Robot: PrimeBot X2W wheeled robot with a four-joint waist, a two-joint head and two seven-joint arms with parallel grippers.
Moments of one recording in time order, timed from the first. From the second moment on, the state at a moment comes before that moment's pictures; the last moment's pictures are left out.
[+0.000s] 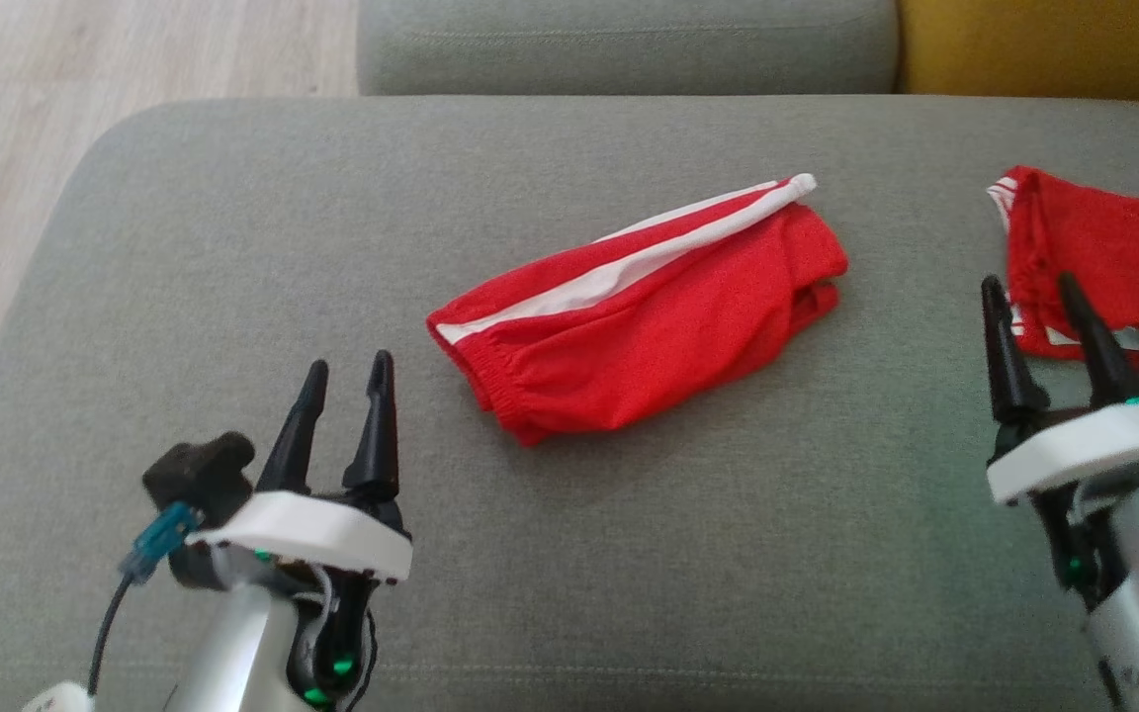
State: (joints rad) left arm -0.17 0.05 -0.26 0.29 -0.50 -0.04 -0.25; right arm -0.33 -0.35 0.23 0.51 0.48 0.12 -0.24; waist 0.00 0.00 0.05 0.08
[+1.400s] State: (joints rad) left arm -0.14 0.05 -0.39 0.21 -0.58 0.01 -0.25; right arm -0.50 -0.09 -0.28 0.74 0.81 0.12 0.23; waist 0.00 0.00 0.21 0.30
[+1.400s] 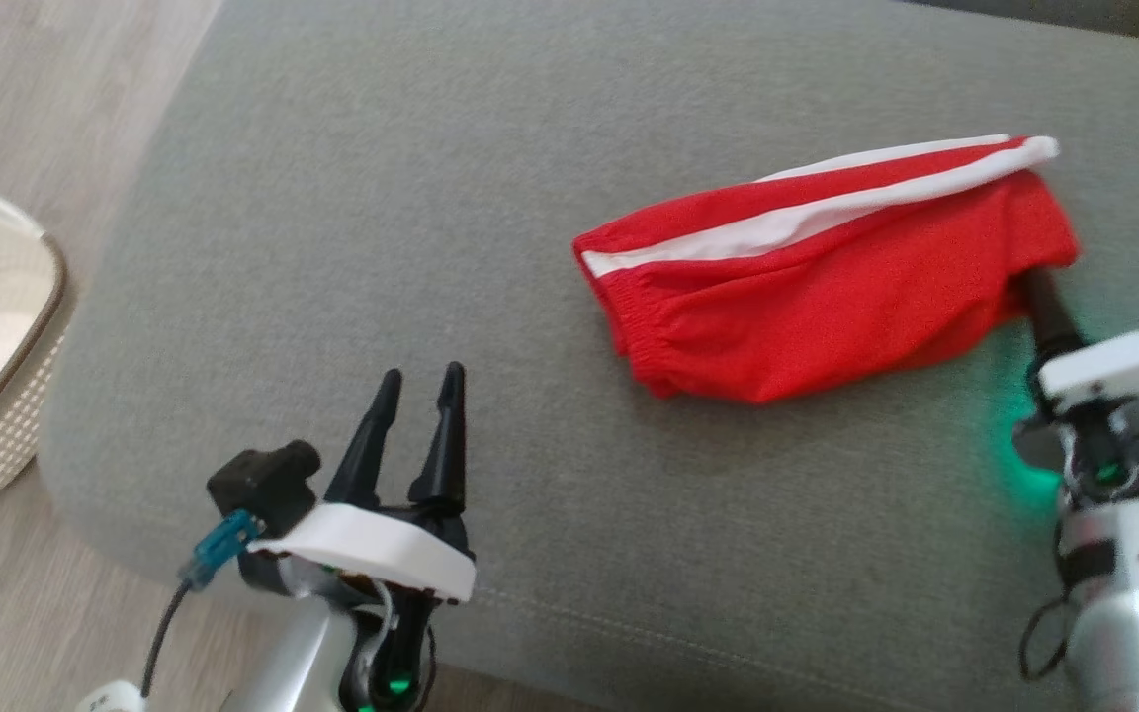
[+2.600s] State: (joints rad) left arm -0.15 0.05 -0.43 0.23 -0.62 0.03 -0.25; right arm -0.64 -0.09 -0.31 0.86 0.80 0.12 0.17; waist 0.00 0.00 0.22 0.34
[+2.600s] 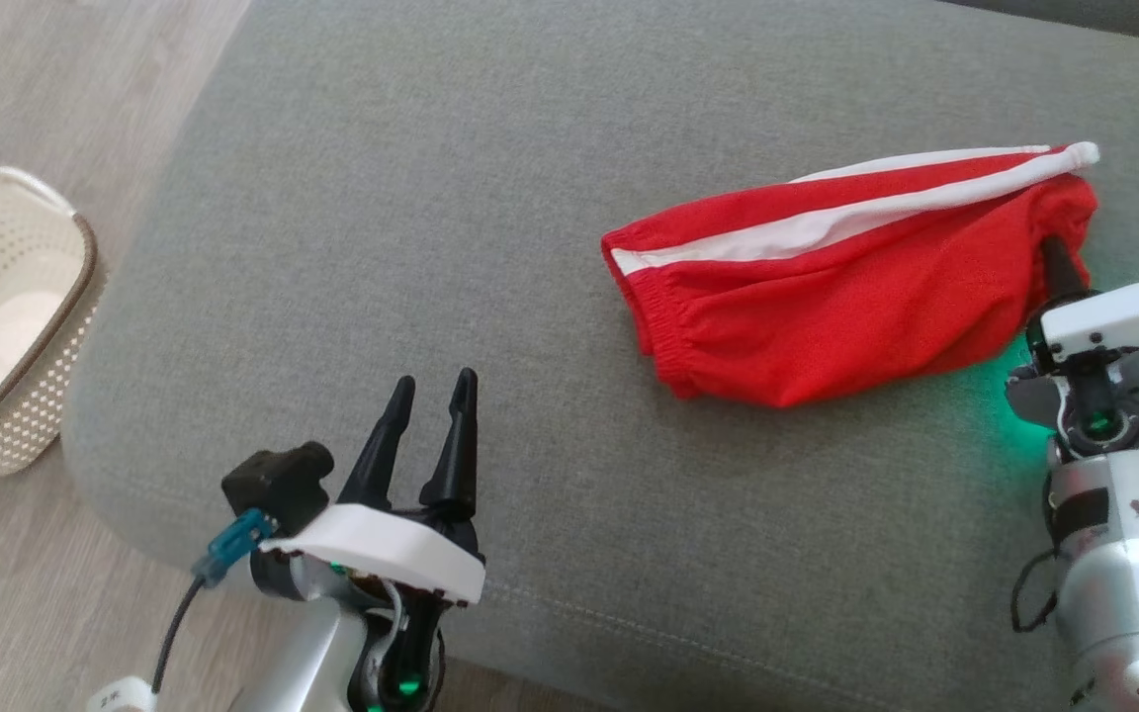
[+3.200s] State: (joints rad) left arm -0.14 0.05 -0.41 0.25 -0.61 0.02 -0.25; right arm -0.51 -0.14 -0.29 0.85 0.60 0.12 -0.06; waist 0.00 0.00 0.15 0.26
